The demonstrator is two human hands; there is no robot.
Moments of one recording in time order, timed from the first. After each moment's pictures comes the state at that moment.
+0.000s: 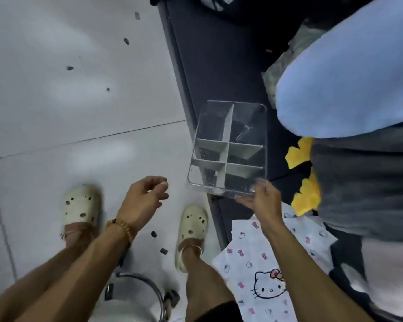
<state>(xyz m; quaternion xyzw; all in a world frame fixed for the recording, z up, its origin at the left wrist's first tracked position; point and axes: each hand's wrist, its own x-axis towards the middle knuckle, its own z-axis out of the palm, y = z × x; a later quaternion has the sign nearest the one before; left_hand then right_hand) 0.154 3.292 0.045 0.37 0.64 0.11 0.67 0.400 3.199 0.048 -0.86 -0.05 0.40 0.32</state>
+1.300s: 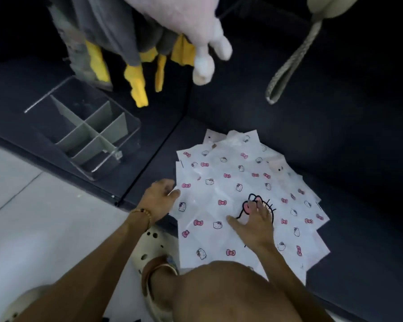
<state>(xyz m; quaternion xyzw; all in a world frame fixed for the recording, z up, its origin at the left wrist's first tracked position) 0.349 3.117 -0.132 0.81 0.26 -0.09 0.52 0.388 2.861 -0.132 -0.97 0.01 0.19 0.16</state>
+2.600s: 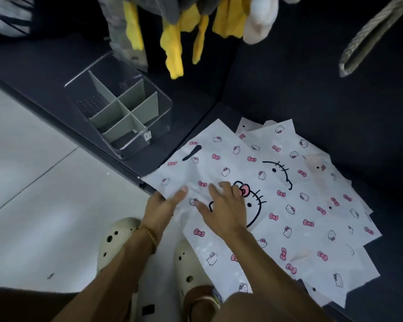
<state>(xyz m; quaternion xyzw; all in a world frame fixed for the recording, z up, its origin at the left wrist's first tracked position) 0.295 3.110 -0.160 0.53 0.42 0.03 0.74 0.381 2.969 -0.183 -0.95 -0.29 0.06 0.08</state>
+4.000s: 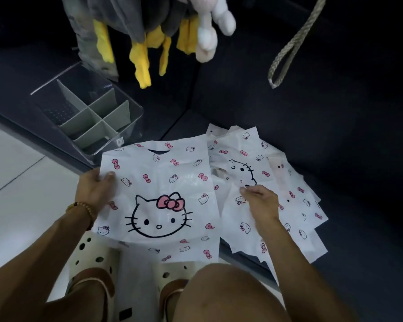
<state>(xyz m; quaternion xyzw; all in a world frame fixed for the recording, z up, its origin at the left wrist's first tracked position) 0.290 3.188 -0.141 0.68 0.44 0.12 0.57 0.418 2.860 -0.118 -0.79 0.14 0.11 0.59</state>
